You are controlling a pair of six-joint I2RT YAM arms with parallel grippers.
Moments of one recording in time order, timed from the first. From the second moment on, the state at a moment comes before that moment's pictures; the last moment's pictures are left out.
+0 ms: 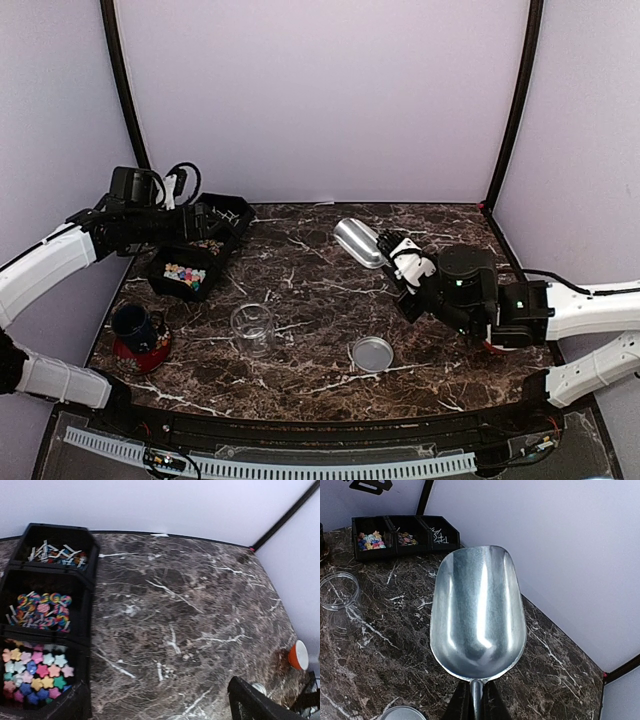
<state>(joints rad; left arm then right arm) -0.34 1.18 1.02 -0.39 0.23 -0.33 1.20 1.11 0.73 0.03 0.61 -0.23</state>
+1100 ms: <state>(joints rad) 0.00 2.00 1.57 -0.50 -0.10 -0.17 1.11 1.10 0.82 -0.27 0.51 0.06</state>
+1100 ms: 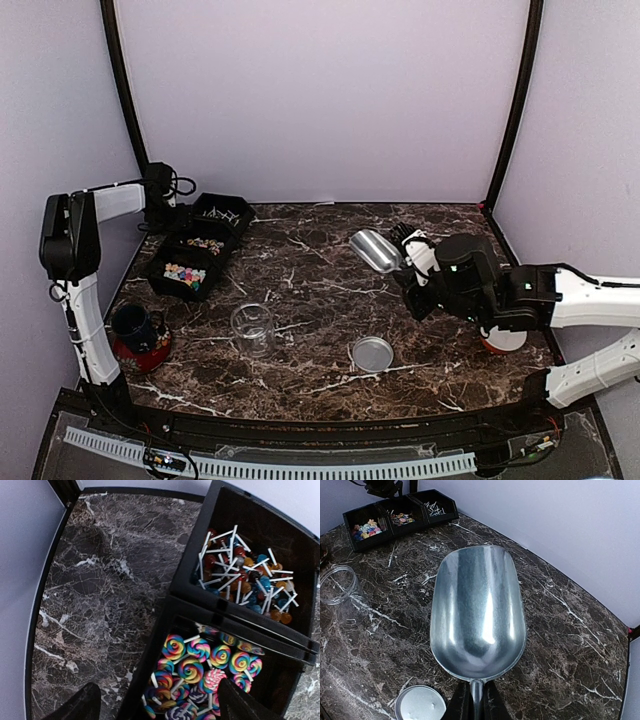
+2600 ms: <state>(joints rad) -0.20 2.09 1.59 -0.53 0.12 -0.10 1.09 1.28 1.11 -0.47 0.41 0.05</state>
